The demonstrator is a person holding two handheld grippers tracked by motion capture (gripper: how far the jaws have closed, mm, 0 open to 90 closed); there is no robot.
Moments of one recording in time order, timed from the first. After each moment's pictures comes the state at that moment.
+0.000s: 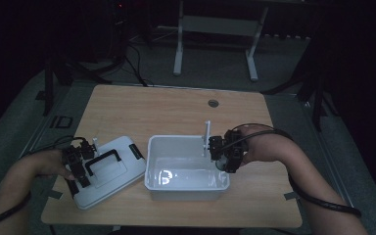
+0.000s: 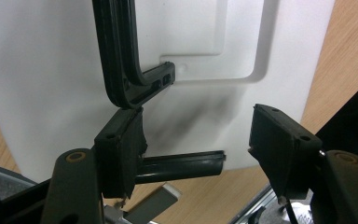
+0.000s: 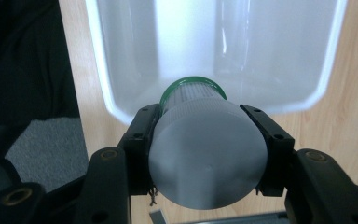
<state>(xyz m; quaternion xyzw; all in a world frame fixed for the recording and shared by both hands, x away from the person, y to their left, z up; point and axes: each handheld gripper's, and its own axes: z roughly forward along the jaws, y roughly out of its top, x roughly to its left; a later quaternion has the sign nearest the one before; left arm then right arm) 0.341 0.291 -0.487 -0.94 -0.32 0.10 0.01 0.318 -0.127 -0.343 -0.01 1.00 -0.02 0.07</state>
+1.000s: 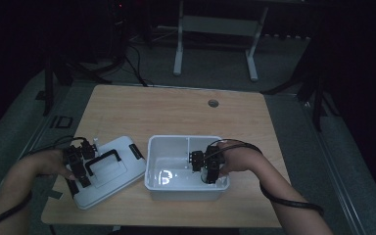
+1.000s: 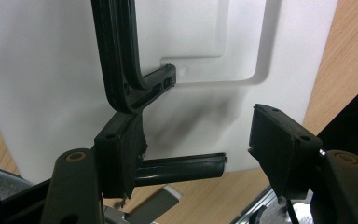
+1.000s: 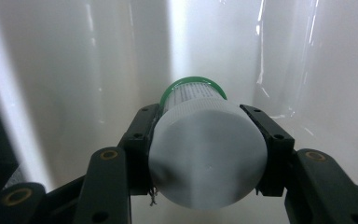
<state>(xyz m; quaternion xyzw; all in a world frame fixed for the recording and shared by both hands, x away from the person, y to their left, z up) 0.342 0.290 -0.488 -0.94 -0.32 0.10 0.01 0.334 -0.093 -0.434 0.00 1.00 -0.04 0.01</state>
